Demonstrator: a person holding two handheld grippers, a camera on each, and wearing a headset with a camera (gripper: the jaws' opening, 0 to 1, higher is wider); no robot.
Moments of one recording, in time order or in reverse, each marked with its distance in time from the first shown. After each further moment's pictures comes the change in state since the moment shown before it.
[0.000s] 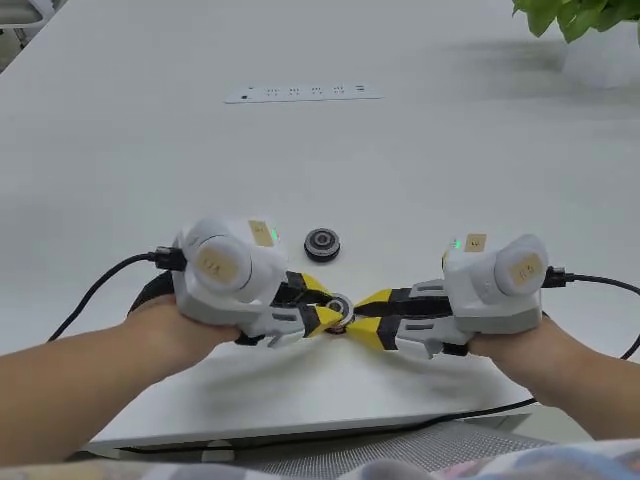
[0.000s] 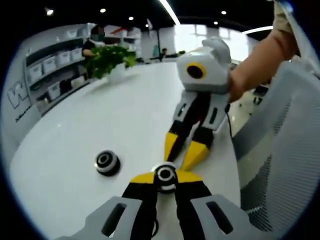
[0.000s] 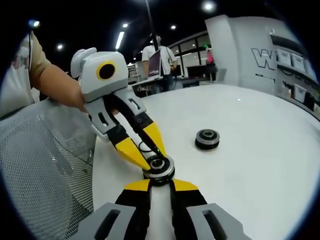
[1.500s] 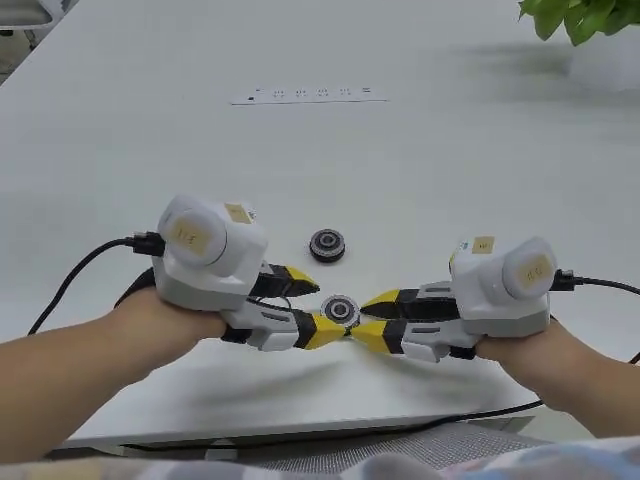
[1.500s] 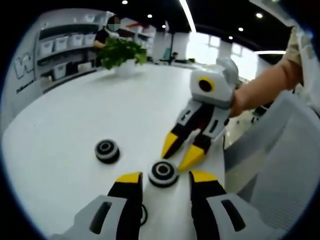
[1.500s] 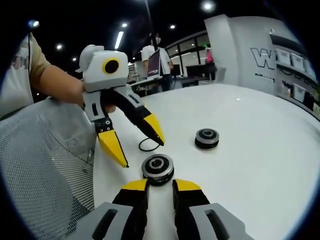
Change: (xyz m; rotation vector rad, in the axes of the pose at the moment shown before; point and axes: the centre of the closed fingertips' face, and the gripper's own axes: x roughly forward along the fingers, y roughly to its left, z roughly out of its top) left arm -0.016 -0.005 0.004 -0.194 -0.022 -0.046; right arm -0.003 0.001 -0.001 0.001 0.004 -0.006
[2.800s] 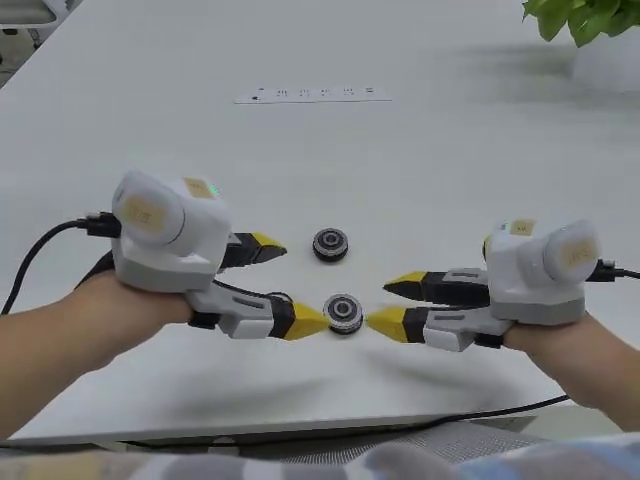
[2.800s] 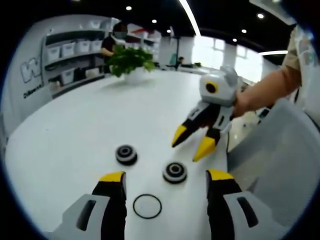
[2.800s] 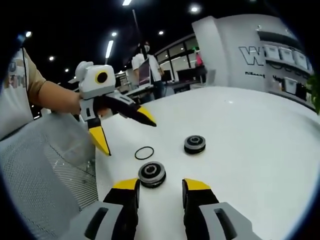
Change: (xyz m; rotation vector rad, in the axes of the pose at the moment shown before) left arm -0.032 0.017 0.013 0.007 -0.045 0.071; right arm -0.020 -0.007 0.012 0.065 -0.045 -0.036
